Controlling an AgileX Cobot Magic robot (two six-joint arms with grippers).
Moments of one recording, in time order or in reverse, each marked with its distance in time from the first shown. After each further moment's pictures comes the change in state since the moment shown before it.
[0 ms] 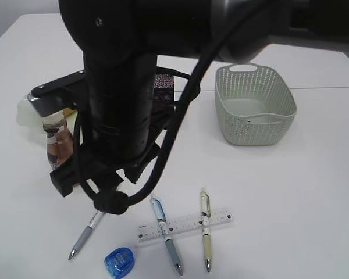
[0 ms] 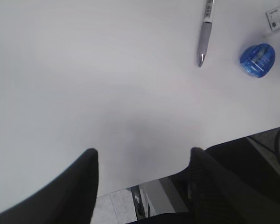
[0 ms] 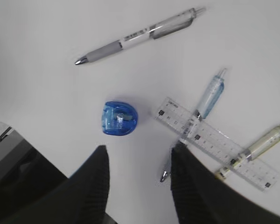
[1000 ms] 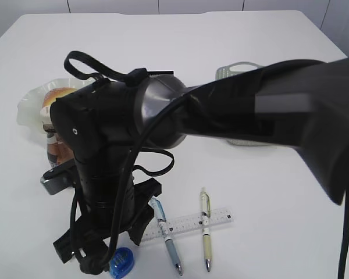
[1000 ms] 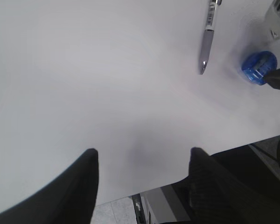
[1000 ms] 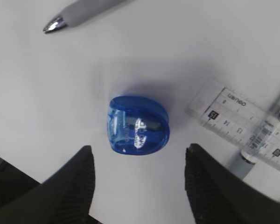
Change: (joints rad) left arm 0.000 0.000 0.005 0.002 -0.032 0.000; right arm 0.022 0.242 0.000 0.074 -0.014 0.045
